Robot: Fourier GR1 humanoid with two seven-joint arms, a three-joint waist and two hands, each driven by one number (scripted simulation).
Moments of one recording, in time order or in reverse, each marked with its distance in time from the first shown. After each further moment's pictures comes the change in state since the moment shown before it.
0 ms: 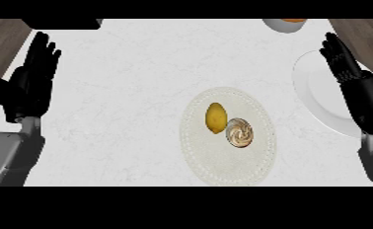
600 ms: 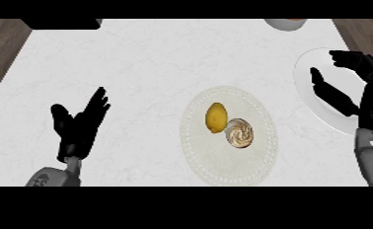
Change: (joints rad) left arm 0.206 -0.134 -0.192 0.060 -0.005 -0.075 0.078; right arm 0.008 0.097 -0.087 0.067 0.274 -0.417 0.034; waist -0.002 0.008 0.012
